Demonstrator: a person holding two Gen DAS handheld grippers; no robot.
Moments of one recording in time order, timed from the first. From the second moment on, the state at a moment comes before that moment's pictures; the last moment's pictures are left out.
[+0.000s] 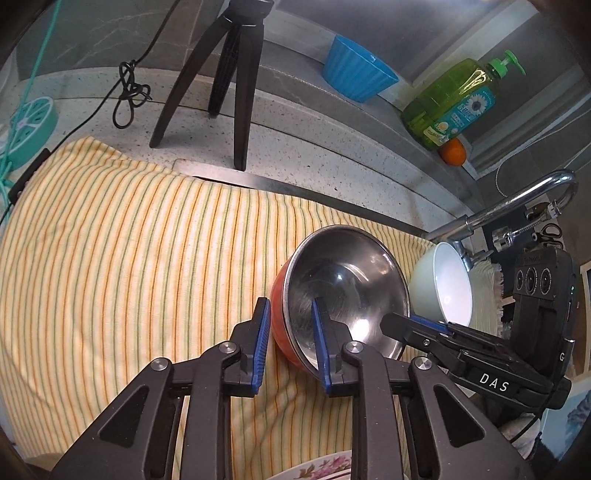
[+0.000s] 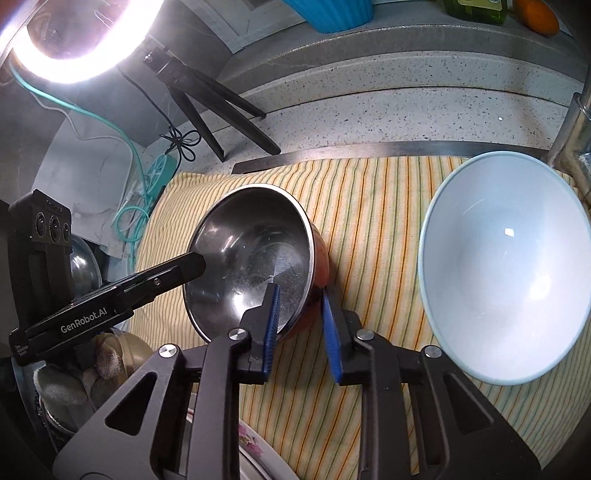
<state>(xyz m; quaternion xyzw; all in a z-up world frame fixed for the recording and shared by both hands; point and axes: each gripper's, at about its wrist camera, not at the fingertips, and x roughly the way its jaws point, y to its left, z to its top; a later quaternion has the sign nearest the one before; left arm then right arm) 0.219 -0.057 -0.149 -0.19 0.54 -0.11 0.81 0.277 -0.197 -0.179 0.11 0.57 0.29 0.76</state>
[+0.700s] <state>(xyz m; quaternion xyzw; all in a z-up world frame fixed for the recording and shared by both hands) 0.199 -0.053 -0.133 -0.19 0.52 -0.11 0.82 0.260 -0.197 -0.162 0.10 0.56 0.30 0.76</state>
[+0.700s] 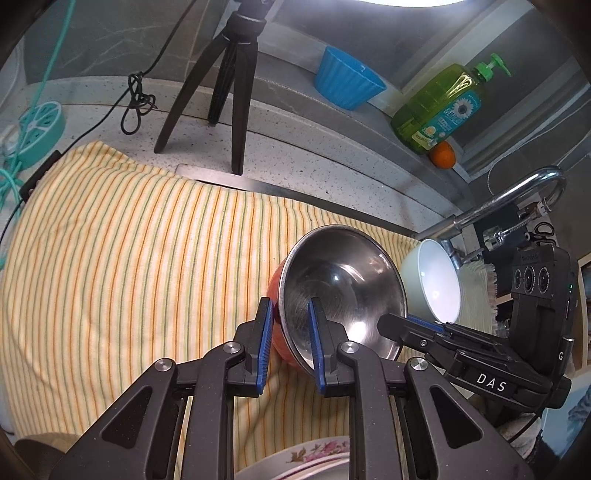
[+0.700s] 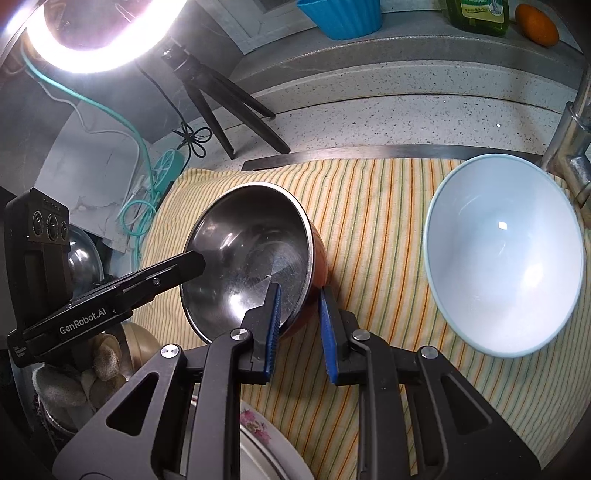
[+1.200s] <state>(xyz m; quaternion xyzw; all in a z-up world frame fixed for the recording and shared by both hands) 0.144 -0.040 -0.102 -0.20 0.48 -0.11 0.84 0.215 -0.190 -0.124 0.09 0.54 0.33 0.77</state>
